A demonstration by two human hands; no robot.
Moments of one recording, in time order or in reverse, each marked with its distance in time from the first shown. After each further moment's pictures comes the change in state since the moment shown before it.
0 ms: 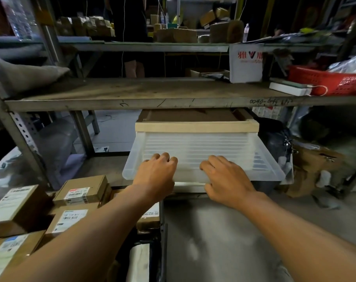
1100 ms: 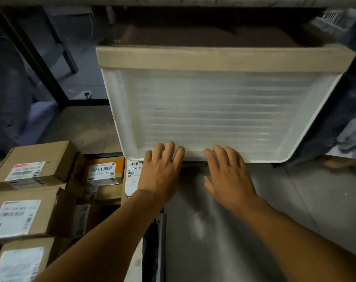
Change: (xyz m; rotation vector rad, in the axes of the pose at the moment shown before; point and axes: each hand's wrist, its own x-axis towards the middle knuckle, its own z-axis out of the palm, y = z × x) left_hand 0.070 -0.027 0.214 0.037 -0.119 -0.032; right_hand 0.043 0.028 0.213 -0.072 -0.155 0.178
